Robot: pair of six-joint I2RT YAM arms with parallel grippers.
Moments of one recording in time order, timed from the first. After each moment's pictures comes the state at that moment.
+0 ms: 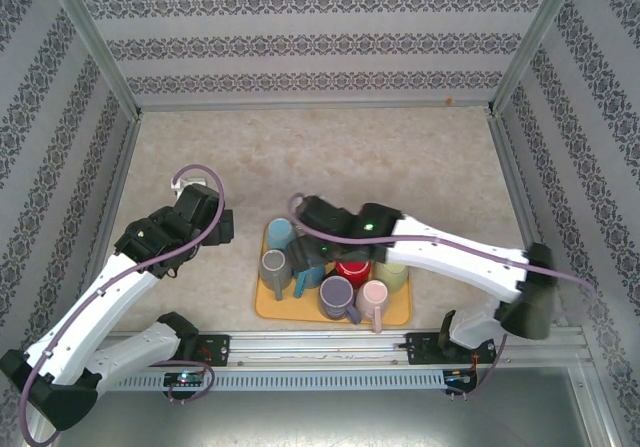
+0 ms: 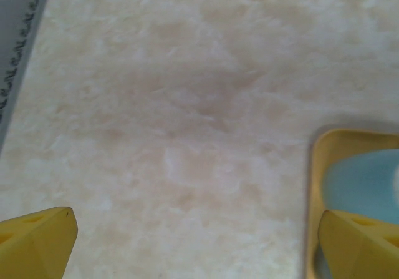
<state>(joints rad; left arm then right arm) -0.53 0.92 1.03 -1.11 -0.51 -0.50 1.15 1.52 1.41 -0.99 0.14 0.68</state>
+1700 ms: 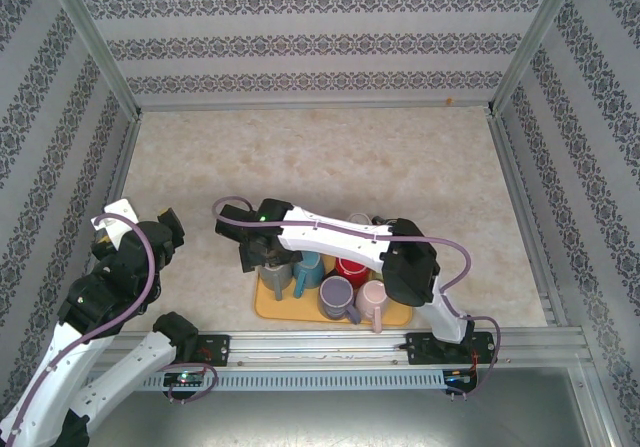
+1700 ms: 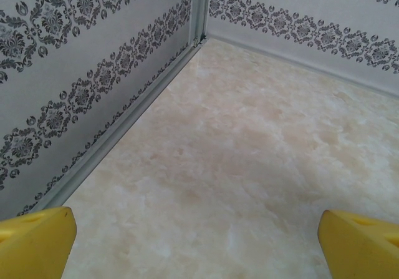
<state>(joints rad) -0.50 0.54 0.96 -1.13 -0.85 -0.66 1.17 2.14 1.94 -1.21 0.11 0.96</state>
